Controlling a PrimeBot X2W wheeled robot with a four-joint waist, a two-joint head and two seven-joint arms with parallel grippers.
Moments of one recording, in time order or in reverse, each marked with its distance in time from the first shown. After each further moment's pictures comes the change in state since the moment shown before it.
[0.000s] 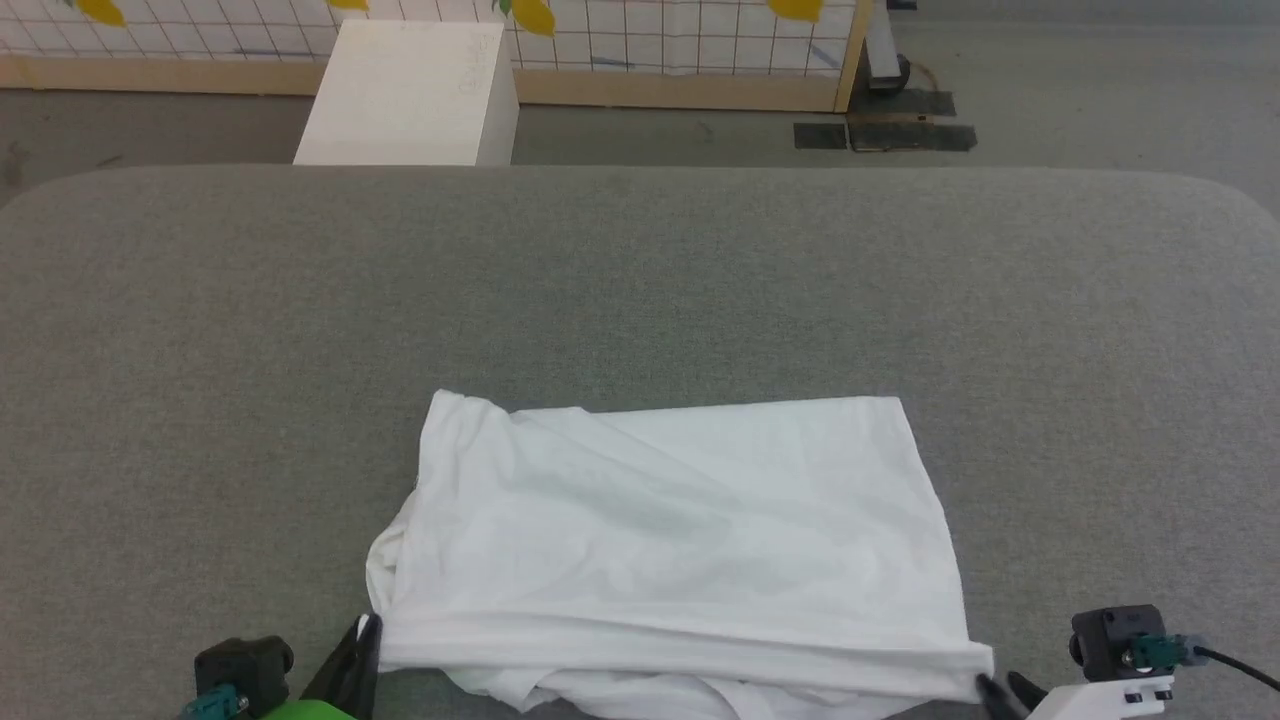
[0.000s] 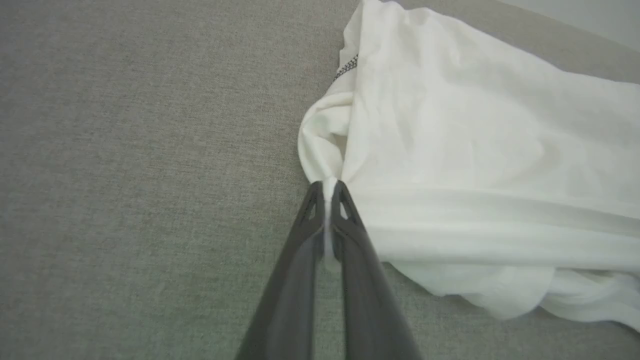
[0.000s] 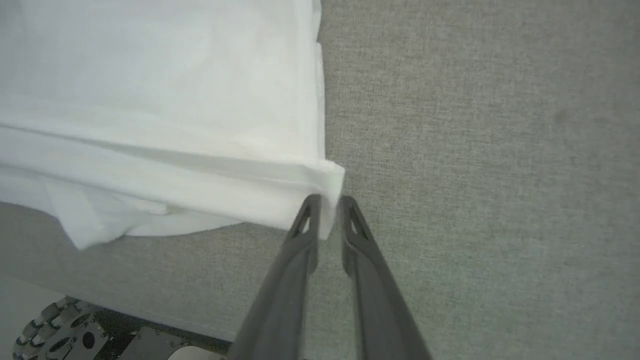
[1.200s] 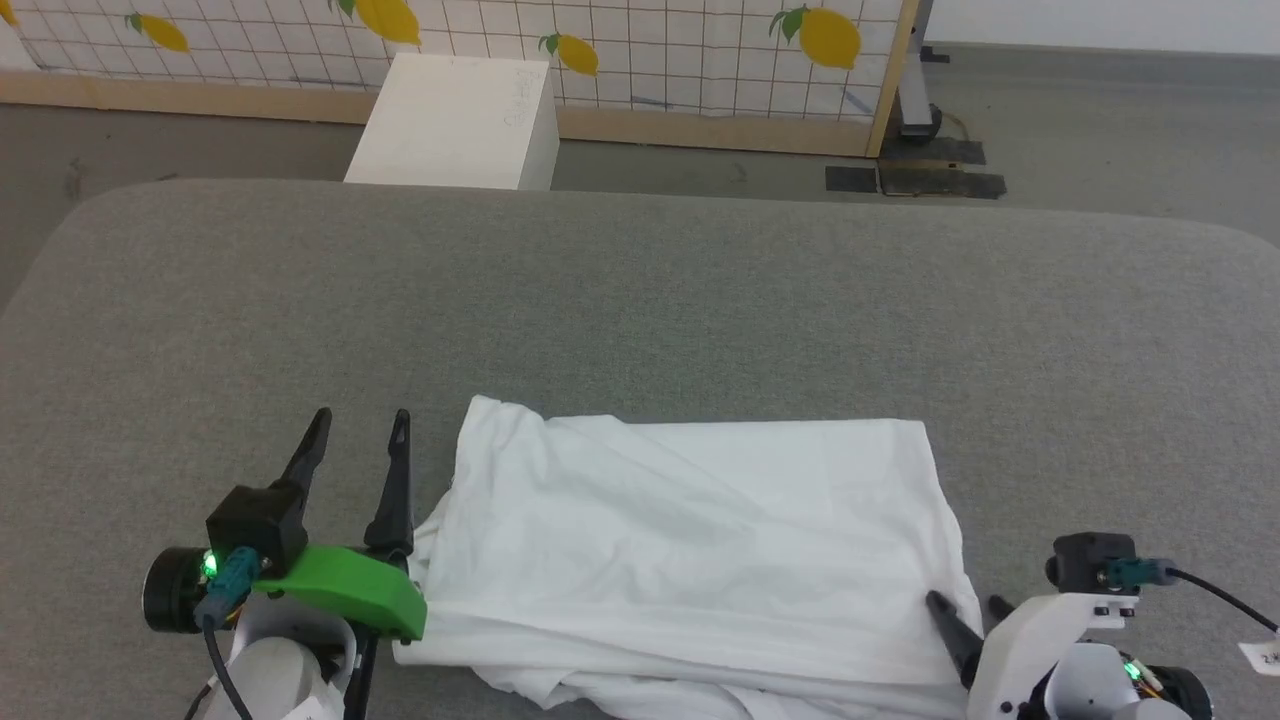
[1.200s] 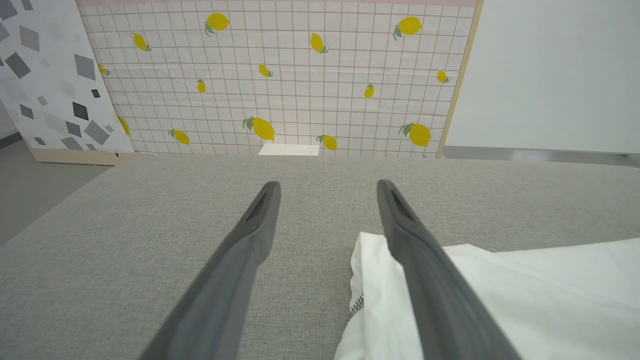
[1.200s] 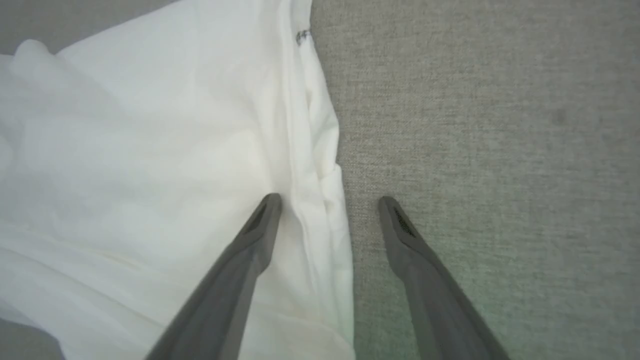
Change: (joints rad) left arm -0.316 -0.077 0.029 0.159 0.219 -0.033 -0.251; right arm -0.290 0.000 -0.013 0.450 0.112 0.000 -0.216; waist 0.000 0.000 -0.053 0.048
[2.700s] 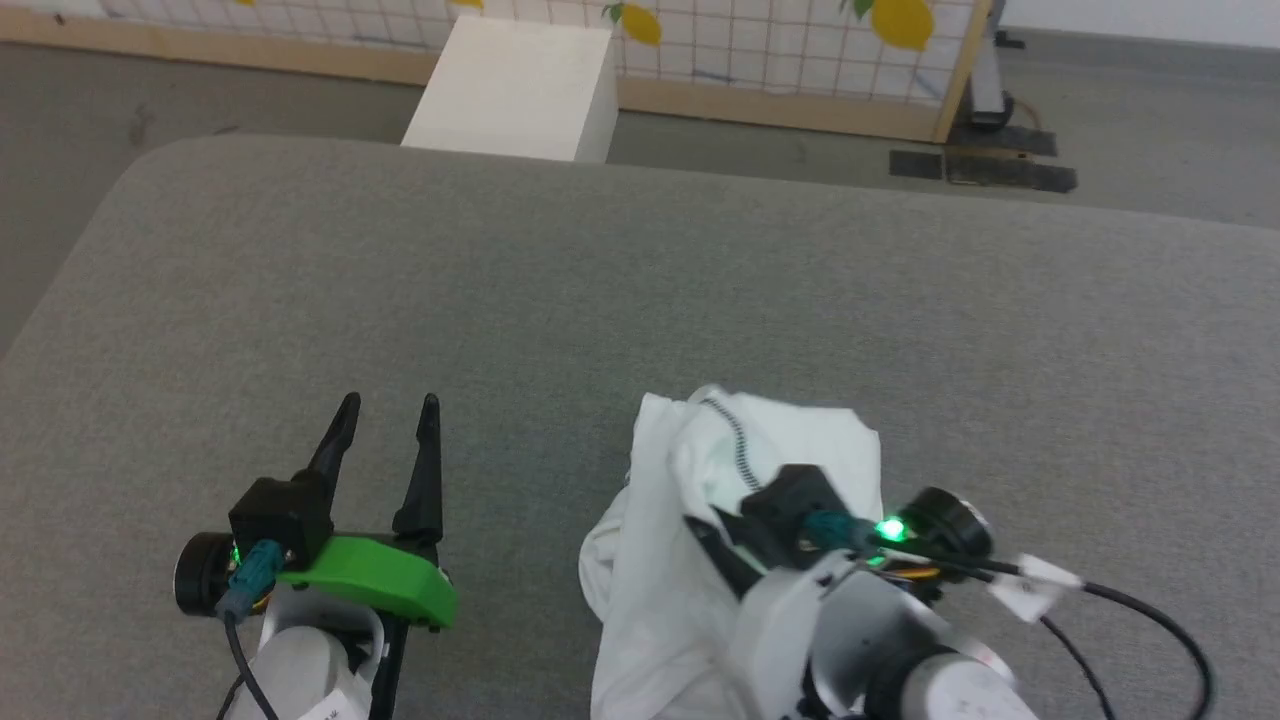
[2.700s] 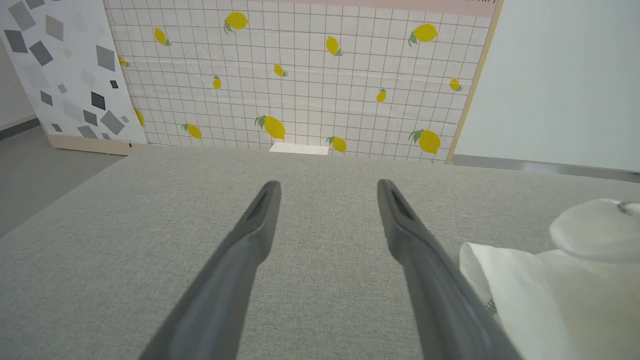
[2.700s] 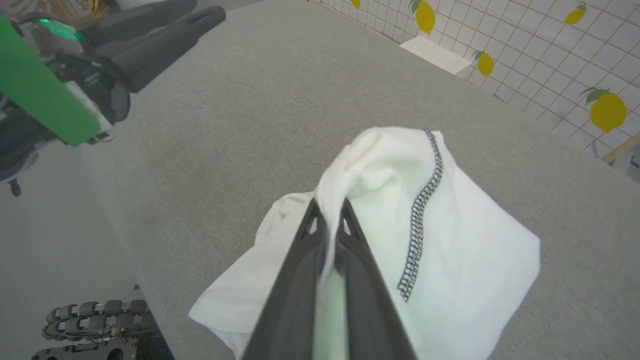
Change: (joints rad) left arm -0.005 -0.105 0.085 -0.009 0.088 -0.079 -0.003; right arm -0.081 0.001 0.531 -0.483 -0.199 0.000 0.182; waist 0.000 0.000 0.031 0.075
